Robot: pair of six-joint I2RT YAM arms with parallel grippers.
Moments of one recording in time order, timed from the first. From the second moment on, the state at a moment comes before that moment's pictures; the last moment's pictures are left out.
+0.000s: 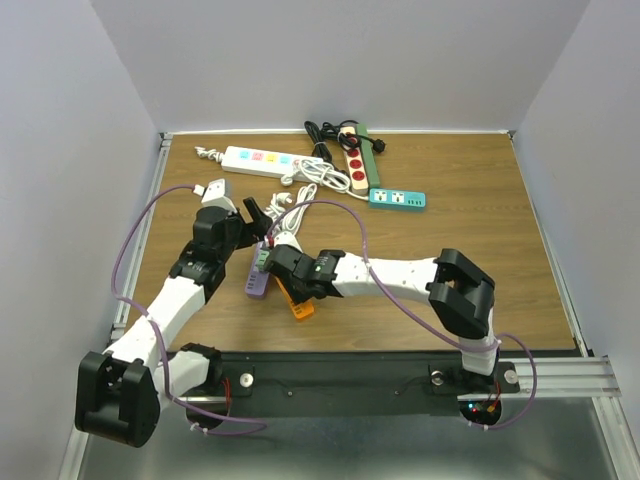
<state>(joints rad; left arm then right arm) -0.28 1.02 0.60 0.01 -0.02 -0.49 1.17 1.98 1.44 -0.56 0.31 0.47</state>
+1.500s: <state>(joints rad) -0.26 1.07 0.60 0.06 -0.10 -0.48 1.10 2.09 1.72 -0.84 0.19 0.34</state>
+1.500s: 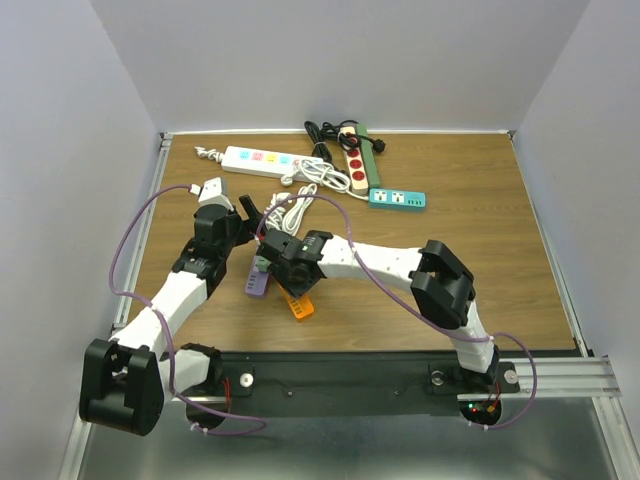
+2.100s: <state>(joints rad) -0.25 1.09 0.60 0.07 -0.09 -0.49 1.10 2.09 1.68 -0.80 0.19 0.33</state>
